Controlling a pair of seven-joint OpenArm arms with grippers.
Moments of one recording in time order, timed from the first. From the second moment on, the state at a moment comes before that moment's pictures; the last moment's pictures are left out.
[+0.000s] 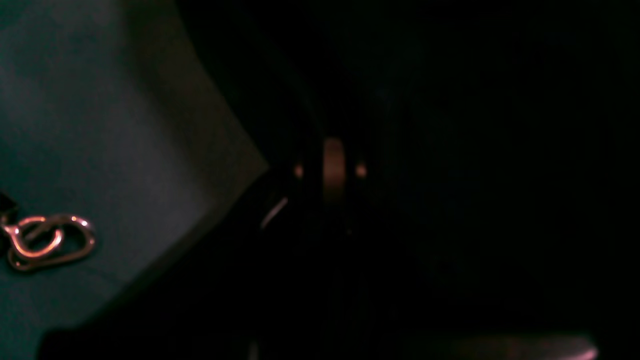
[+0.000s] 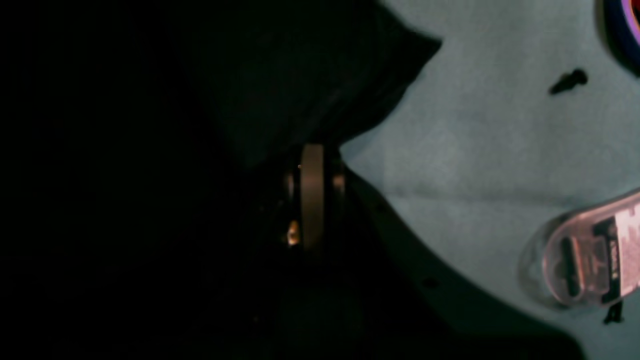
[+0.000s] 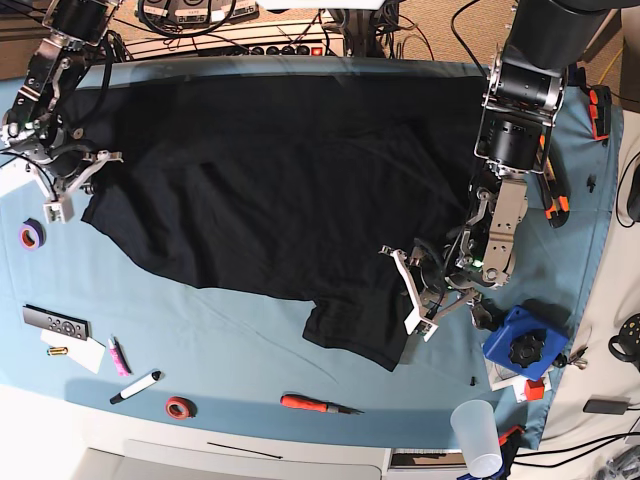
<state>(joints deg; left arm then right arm) -24.2 -8.3 13.4 61.9 -17.9 -22.6 42.8 -7.6 24.3 35.0 90.4 26.7 34.8 -56.8</state>
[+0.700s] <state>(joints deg) -24.1 -8.3 13.4 61.9 -17.9 -22.6 42.1 -7.1 24.1 44.9 90.5 35.1 39.9 -59.7</state>
